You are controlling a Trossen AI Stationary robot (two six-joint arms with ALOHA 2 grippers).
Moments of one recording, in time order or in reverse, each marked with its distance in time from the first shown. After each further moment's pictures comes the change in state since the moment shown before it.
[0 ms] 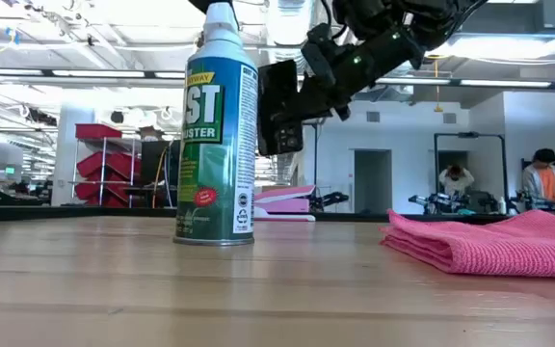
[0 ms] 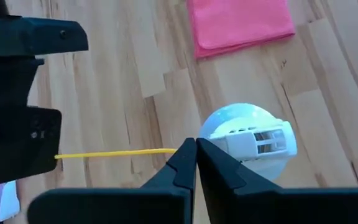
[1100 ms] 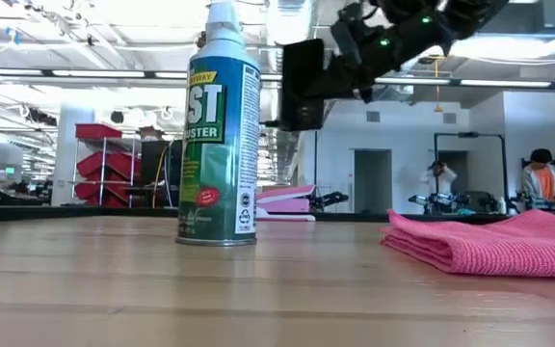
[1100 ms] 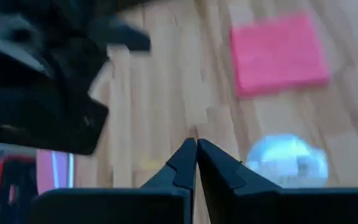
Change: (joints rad) left arm 0.005 -0.072 0.087 0.126 -0.139 0.077; right arm -0.016 -0.237 -0.170 0.043 0.058 0.010
